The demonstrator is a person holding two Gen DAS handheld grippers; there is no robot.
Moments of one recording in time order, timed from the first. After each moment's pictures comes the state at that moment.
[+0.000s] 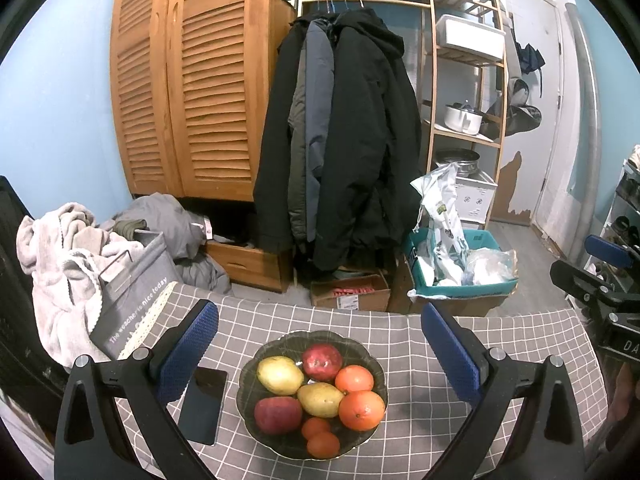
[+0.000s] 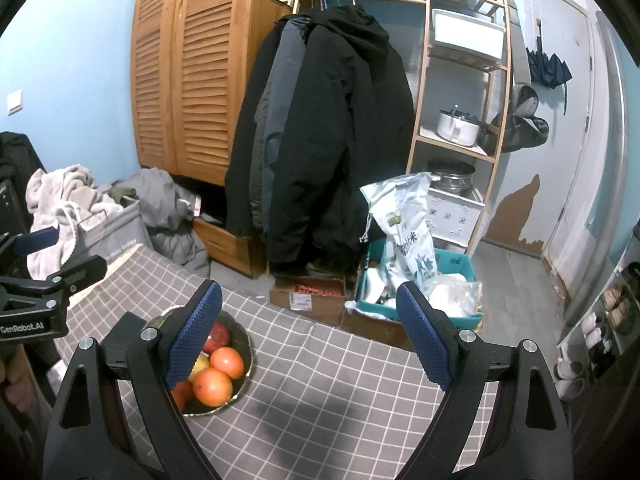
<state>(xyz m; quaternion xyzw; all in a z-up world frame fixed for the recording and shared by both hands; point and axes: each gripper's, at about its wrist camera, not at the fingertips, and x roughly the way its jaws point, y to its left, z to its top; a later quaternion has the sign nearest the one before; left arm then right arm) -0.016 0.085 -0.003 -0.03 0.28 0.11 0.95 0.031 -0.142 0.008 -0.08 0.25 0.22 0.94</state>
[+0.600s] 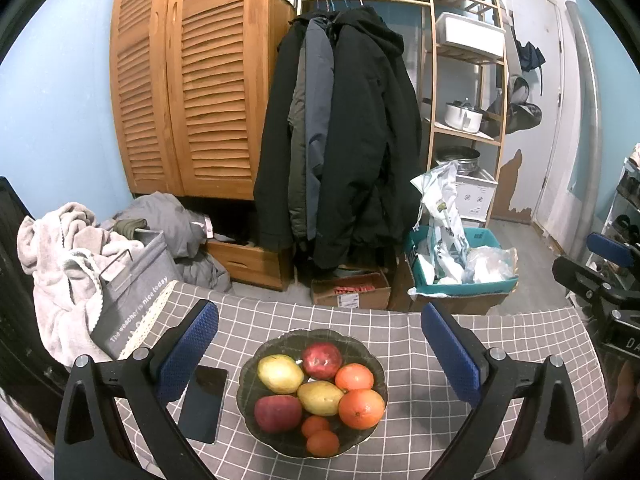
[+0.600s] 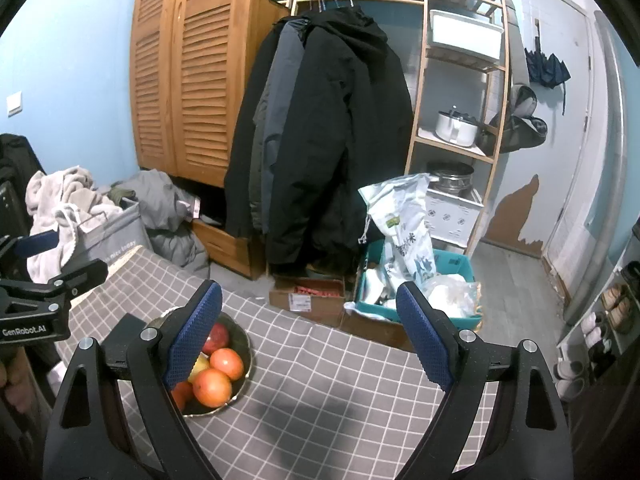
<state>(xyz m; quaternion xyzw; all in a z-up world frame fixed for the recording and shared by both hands) -0.016 0.085 -0.004 -0.03 0.28 0.11 0.95 0.030 -0.142 0.009 -0.08 0.25 0.22 0.94</state>
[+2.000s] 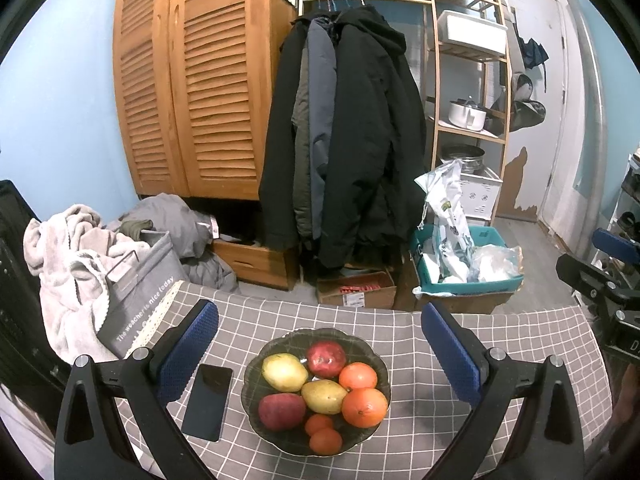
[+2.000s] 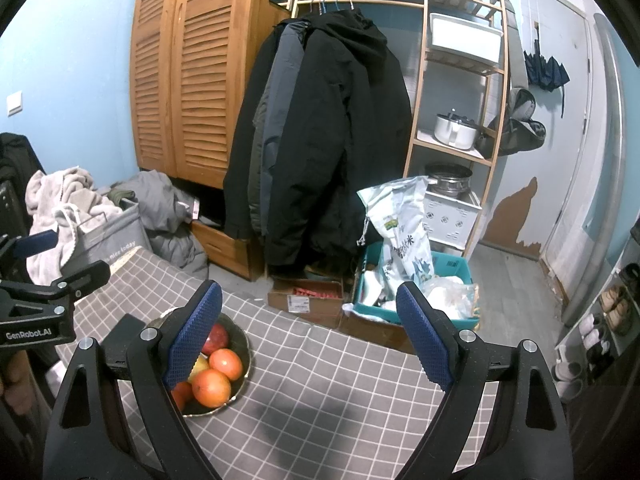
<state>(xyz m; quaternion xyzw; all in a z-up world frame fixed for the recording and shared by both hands) -0.025 0.080 -0.004 -0.02 0.28 0.12 0.95 0.029 -0.142 0.008 -0.08 0.25 0.22 0.94</state>
